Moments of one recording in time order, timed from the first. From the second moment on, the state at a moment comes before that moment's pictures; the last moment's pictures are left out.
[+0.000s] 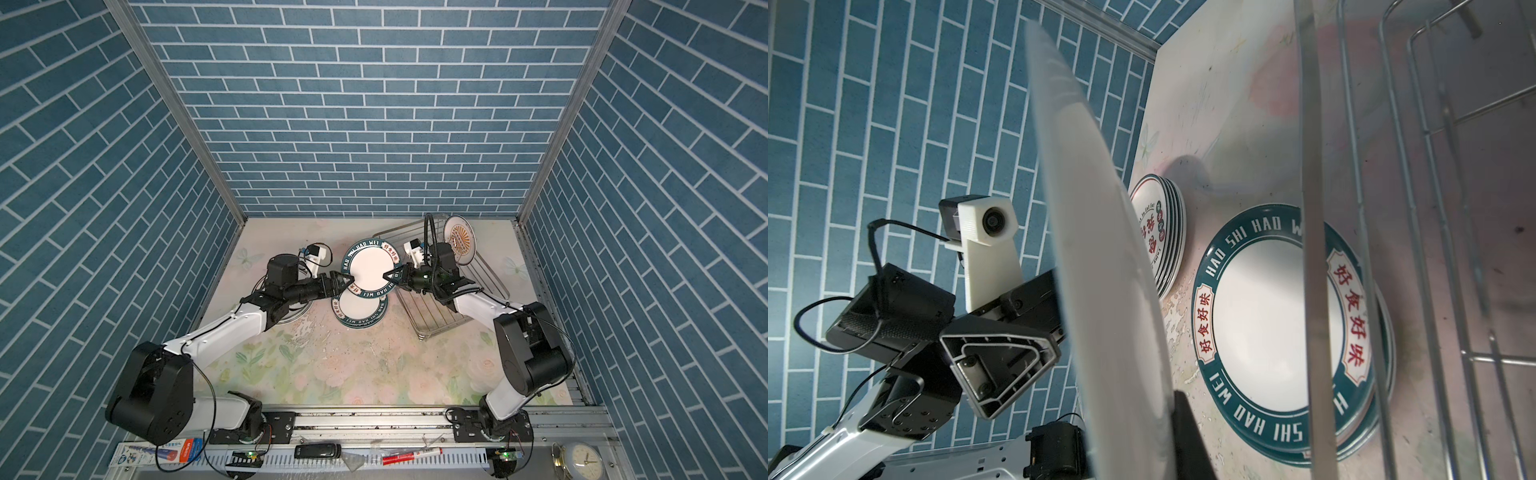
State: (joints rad) left arm -0.35 1.38 0.76 0.12 0.57 -0.61; right arm 0.47 1.61 0.92 0.24 -0.82 0.84
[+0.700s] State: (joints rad) left arm -0.35 1.41 0.75 0.20 0.64 -0.67; right arm 0.52 1.62 0.94 0.24 -0.84 0.83
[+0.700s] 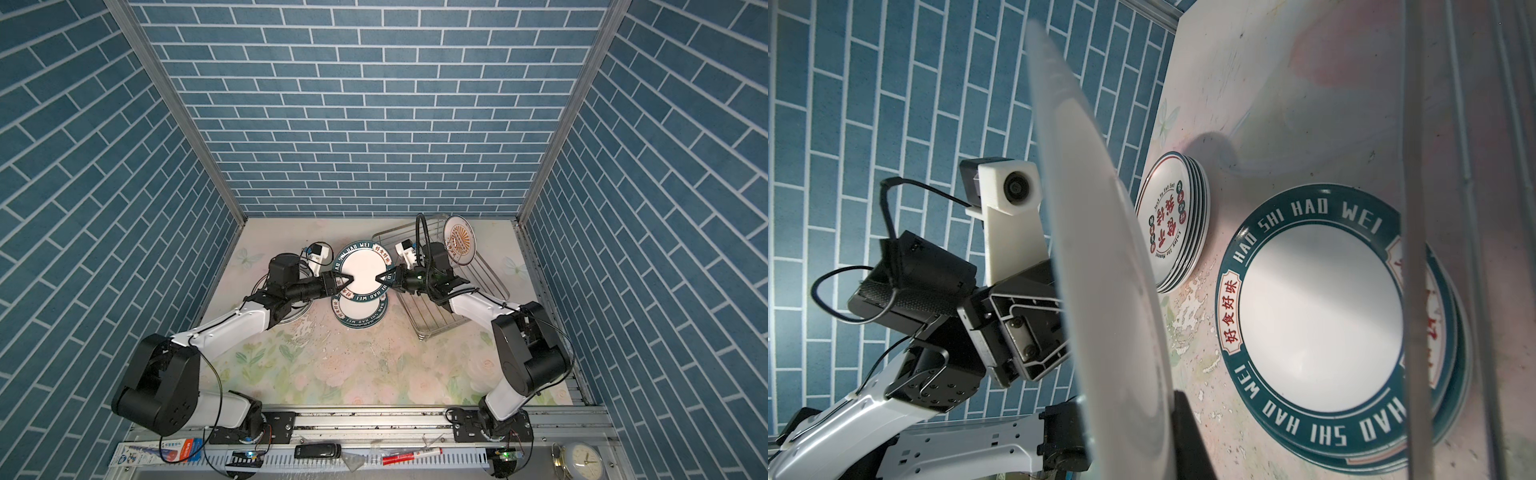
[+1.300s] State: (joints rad) left arm -0.33 1.42 0.75 0.29 0.72 -0.75; right arm 0.50 1.64 0.94 0.26 -0.86 0.83
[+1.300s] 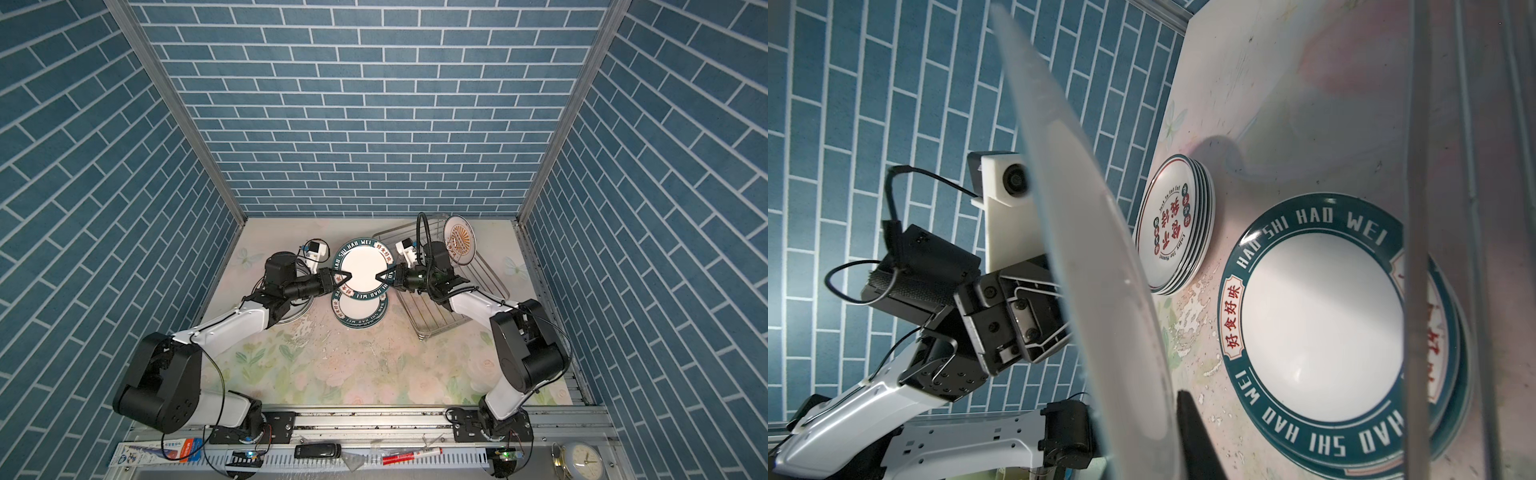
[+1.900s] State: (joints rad) left arm -0.35 1.38 0.75 0.20 0.69 -0.68; right arm 0.52 1.46 0.94 -0.04 -0.65 0.62
